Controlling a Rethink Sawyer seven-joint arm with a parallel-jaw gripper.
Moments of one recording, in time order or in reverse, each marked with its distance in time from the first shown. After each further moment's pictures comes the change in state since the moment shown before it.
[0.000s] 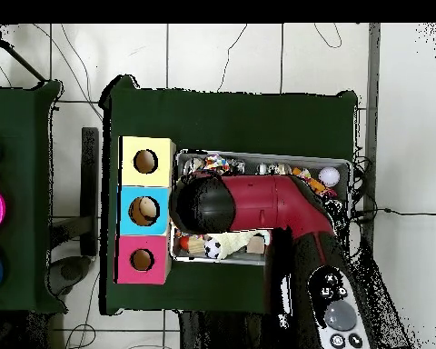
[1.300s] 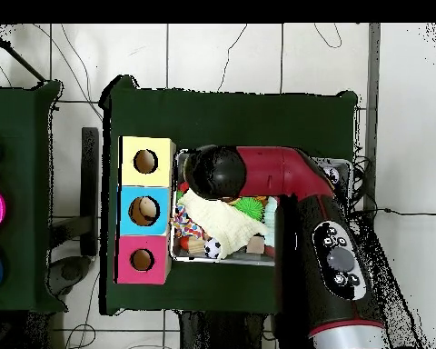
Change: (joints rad) arm -0.009 0.184 0.000 -0.183 -0.001 0.024 0.000
